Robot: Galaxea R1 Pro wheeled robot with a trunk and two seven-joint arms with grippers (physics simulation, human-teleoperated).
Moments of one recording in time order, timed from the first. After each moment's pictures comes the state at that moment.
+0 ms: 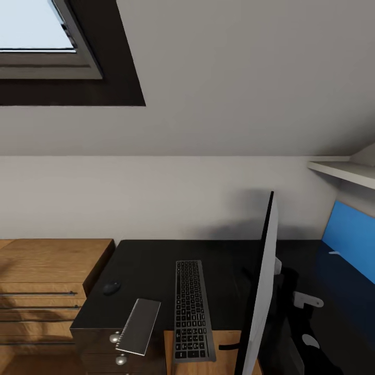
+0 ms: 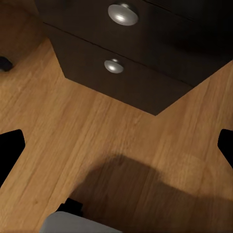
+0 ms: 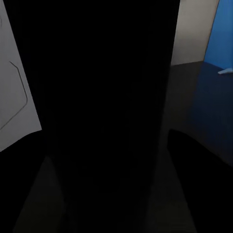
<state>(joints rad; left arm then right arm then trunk) -0.02 -0.02 -0.16 -0.57 0.48 -0.16 0.23 -0.47 -0.04 -0.52 -0.52 0.22 -0.45 -0.02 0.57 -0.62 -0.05</state>
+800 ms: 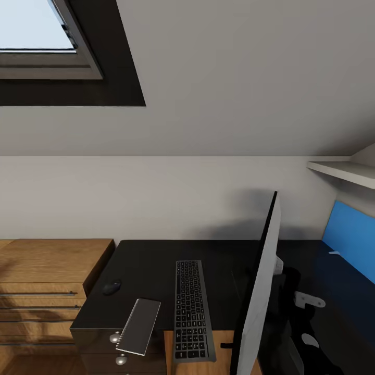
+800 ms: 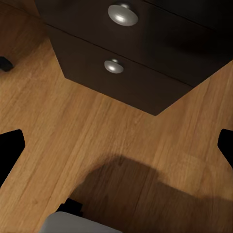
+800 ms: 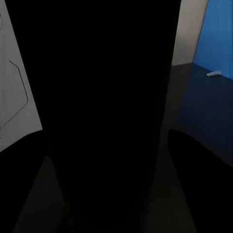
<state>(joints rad) -0.02 -0.02 -0.16 -0.57 0.48 -0.16 0.23 -0.47 -0.04 -0.52 -0.52 0.24 -0.45 -0.06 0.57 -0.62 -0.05</state>
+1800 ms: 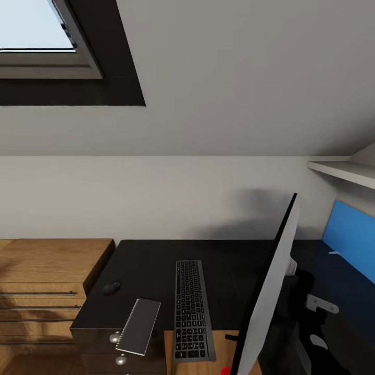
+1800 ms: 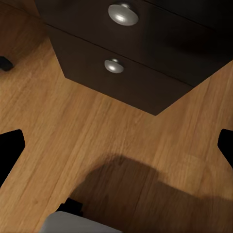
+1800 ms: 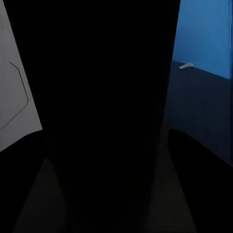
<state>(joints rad) -0.02 -0.02 -0.16 -0.57 0.48 -0.16 0.23 -0.47 -0.08 -0.52 -0.52 0.14 -0.45 -0.10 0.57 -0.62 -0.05</state>
